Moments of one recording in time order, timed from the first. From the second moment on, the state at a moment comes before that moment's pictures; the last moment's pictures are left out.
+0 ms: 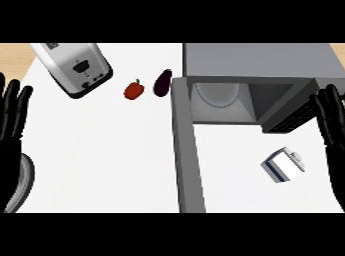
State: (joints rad) left arm -0.03 0.10 0.04 -2.10 0.00 -0.02 0.00; right arm 0.02 -0.15 0.03 -2.10 -0.01 0.03 -0.03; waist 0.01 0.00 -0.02
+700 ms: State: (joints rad) left arm 0.09 0.02 -0.10 -2.07 0.03 0.04 0.02; right arm 0.35 -0.23 -0.17 -2.06 -0.30 0.33 -0.21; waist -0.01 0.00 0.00
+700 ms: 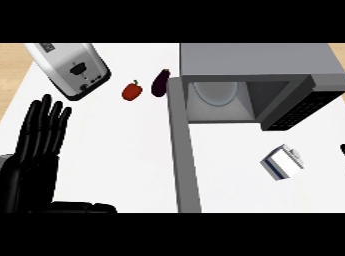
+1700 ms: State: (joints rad) left arm 0.31 0.00 -0.52 -2.00 -0.10 0.32 -0.21; right arm 0.42 -0.15 -0.28 -1.68 -0.08 0.47 -0.58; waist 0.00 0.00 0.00
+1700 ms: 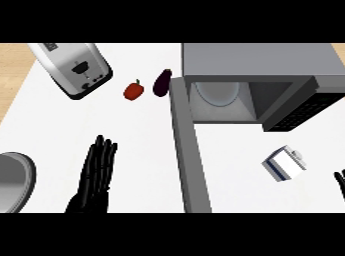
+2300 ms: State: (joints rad) left arm 0.34 0.05 -0.54 -2.00 -0.04 0.31 -0.24; right arm 0.19 -0.16 -0.31 -1.29 0.06 0.36 -0.74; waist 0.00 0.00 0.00
